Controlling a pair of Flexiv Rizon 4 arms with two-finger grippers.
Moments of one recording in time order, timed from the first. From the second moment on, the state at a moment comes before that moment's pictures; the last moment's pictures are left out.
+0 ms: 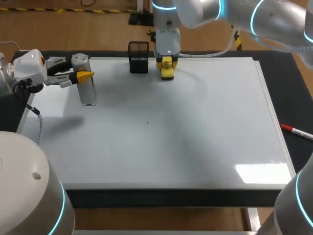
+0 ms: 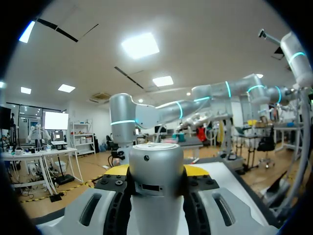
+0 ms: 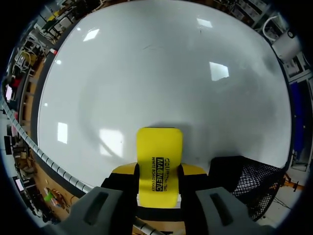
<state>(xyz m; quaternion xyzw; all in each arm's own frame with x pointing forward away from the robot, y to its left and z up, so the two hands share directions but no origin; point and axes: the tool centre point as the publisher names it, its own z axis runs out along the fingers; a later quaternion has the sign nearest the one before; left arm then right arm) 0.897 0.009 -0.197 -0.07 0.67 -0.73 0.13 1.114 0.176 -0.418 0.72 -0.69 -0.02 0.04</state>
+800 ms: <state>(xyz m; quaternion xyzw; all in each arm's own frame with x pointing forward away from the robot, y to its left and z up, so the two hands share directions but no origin) 0.897 0.009 -0.197 -0.07 0.67 -0.73 0.13 1.130 0.151 -0.399 0.66 -0.75 0.00 0.03</state>
